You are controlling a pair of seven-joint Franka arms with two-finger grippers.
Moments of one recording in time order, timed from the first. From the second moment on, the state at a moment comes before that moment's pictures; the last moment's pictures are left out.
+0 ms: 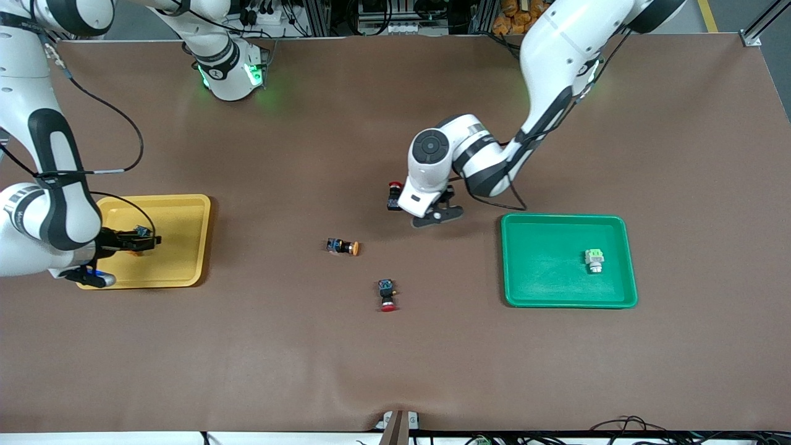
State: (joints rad) left arm -0.33 0.60 -0.47 -1.80 0.36 2.23 -1.19; right arm -0.27 0.65 0.00 -1.64 0.09 1.81 -0.03
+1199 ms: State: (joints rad) left arm 0.31 0.52 -0.46 -1.97 0.36 2.41 -0.40; right arm 0.35 0.54 0.01 -1.59 0.18 1.87 1.24
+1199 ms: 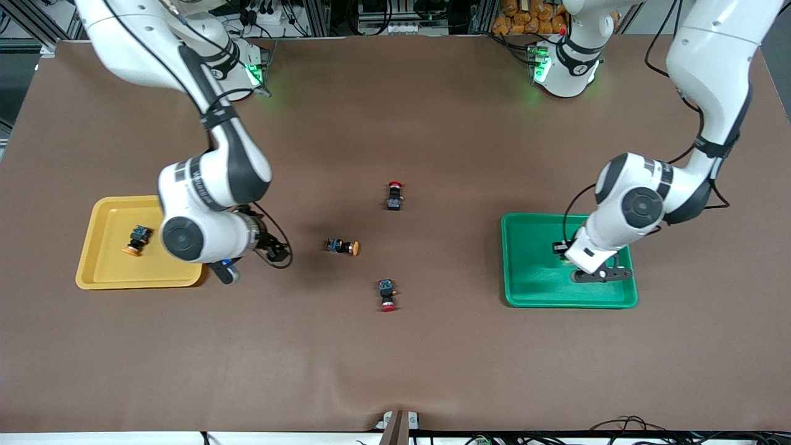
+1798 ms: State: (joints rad) left arm 0.35 0.41 -0.47 -1.94 0.36 2.38 -0.37; right arm 0.48 0.65 0.01 -1.59 0.18 2.10 1.46
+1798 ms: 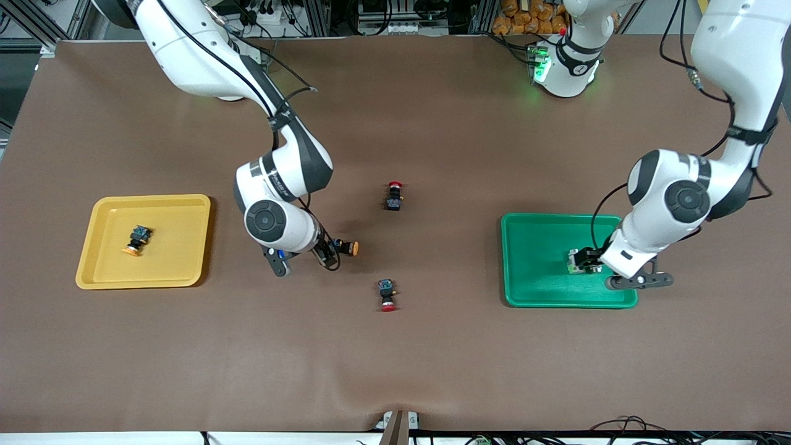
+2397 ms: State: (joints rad) left arm 0.37 0.19 -0.47 -1.86 0.25 2.05 -0.37; right arm 0.52 0.72 0.01 -1.59 0.18 2.24 1.53
